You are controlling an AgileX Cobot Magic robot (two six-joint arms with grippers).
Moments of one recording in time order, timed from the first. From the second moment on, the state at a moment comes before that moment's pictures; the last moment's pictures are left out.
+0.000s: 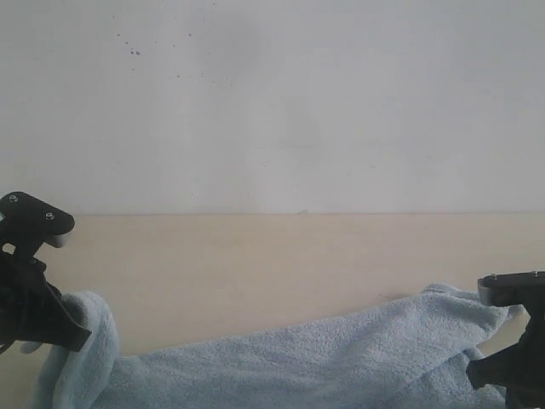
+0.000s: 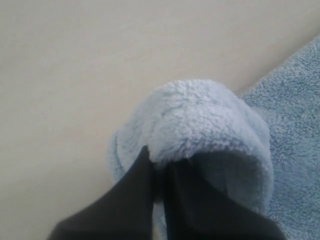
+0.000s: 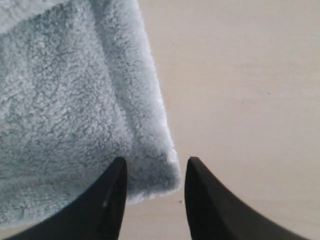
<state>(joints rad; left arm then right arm) -0.24 1.53 -0.77 0.23 0.31 0.04 0.09 1.76 -0.84 -0.04 0.58 0.02</state>
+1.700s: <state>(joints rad) -0.24 1.44 -0.77 0.23 0.33 0.01 0.09 1.59 -0.84 0.03 0.54 0.01</state>
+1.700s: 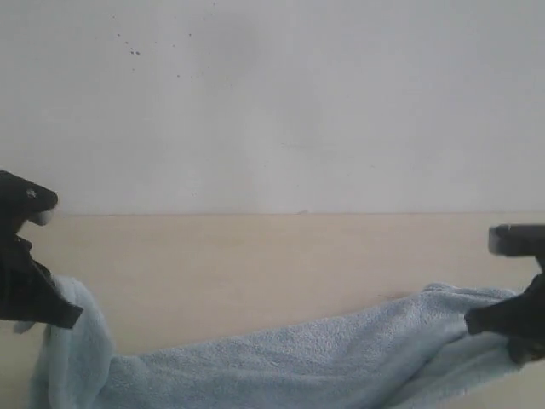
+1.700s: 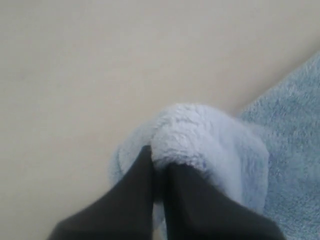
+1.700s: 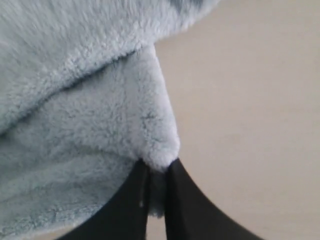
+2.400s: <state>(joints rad) -0.24 0.60 -0.78 0.32 0.67 0.02 0.09 0.82 -1.07 -0.19 0.66 0.06</state>
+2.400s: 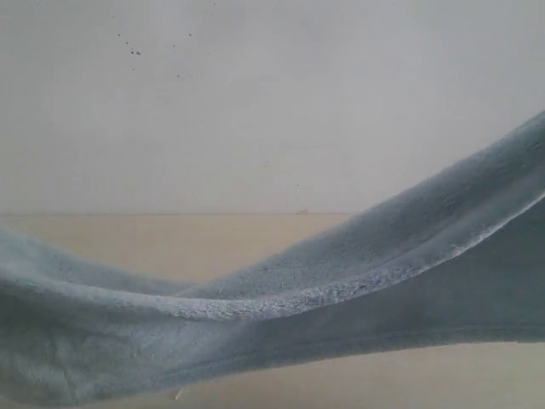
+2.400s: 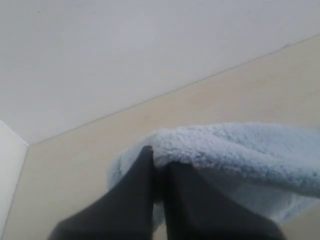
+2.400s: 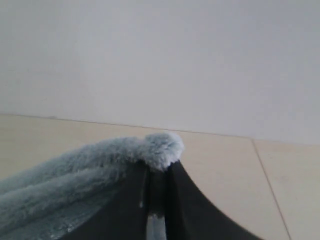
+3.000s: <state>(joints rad) -0.24 0.66 -0.67 0.35 0.54 0.04 0.09 0.87 -0.97 -0.35 0.71 0.13</state>
